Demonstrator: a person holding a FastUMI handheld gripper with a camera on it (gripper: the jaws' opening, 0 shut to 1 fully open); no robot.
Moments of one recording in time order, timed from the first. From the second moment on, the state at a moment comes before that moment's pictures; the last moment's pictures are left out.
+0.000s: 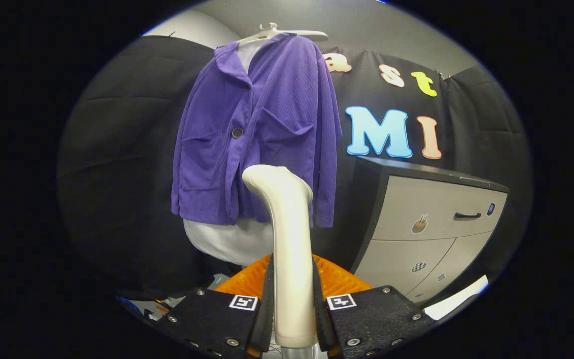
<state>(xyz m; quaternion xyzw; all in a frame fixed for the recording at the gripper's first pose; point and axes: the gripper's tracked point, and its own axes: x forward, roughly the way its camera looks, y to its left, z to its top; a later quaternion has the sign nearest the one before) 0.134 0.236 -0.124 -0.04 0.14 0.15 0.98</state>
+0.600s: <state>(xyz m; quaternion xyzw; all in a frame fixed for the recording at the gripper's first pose) 0.152 0.281 0.044 0.00 -0.01 0.18 0.98</state>
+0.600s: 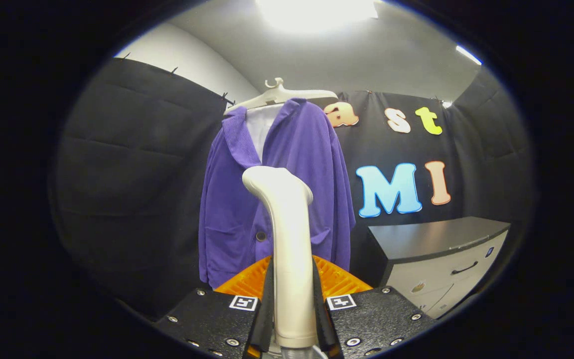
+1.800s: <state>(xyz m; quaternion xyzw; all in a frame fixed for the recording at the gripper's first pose) 0.208 0.461 0.177 -0.01 -0.10 0.24 0.97</state>
